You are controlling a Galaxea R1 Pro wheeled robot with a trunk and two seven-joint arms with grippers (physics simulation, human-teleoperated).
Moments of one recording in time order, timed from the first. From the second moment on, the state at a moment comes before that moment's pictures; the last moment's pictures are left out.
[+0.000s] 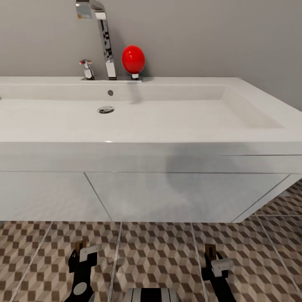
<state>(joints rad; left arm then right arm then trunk) -0.31 0.02 -0.16 -0.67 0.06 -0.26 0.51 -0.31 -0.09 0.24 -0.41 -0.07 -0.73 -0.11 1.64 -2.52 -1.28</state>
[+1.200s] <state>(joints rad) -0.34 0.03 -0.16 -0.80 0.06 -0.07 0.49 -0.36 -0.09 0.24 -0.49 -0.07 -0.71 -0.11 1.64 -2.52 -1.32</state>
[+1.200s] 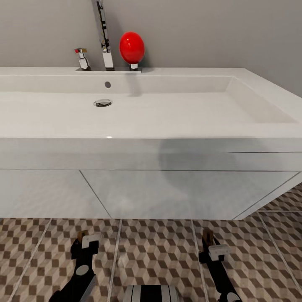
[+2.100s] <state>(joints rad) -0.35 0.03 -0.16 -0.83 0.06 -0.07 0.38 -0.38 -0.09 0.24 -0.49 -0.07 -0.69 -0.11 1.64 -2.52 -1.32</state>
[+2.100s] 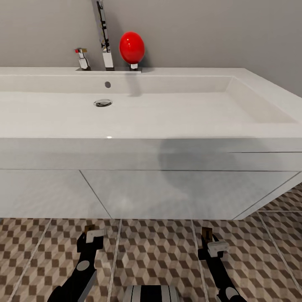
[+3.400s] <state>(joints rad) -0.35 0.02 -0.16 -0.83 0.06 -0.11 0.38 -0.38 -0.09 0.24 -0.49 -0.07 -0.69 -0.11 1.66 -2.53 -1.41</state>
